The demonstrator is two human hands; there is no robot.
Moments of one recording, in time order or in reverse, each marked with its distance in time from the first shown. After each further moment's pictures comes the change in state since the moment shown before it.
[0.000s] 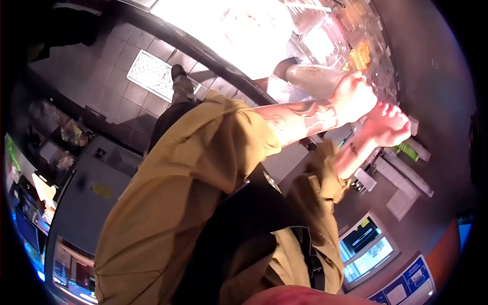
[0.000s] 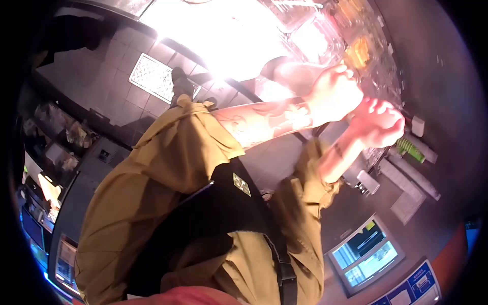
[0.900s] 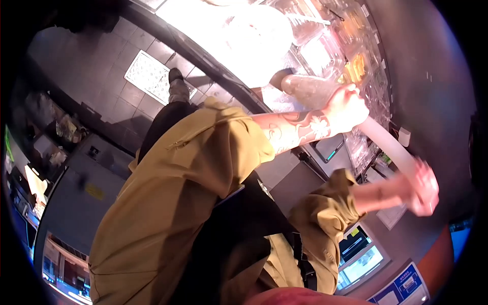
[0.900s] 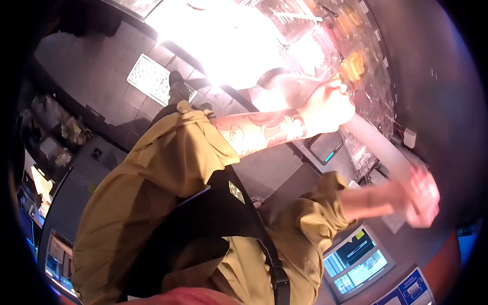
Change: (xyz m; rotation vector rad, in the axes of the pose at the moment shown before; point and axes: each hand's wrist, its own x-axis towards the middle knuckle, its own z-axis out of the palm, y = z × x) left_hand -0.008 -0.003 -0.011 -0.013 -0.050 0.023; right_hand 0.032 -0.076 -0.018 -0.019 -0.060 -0.084
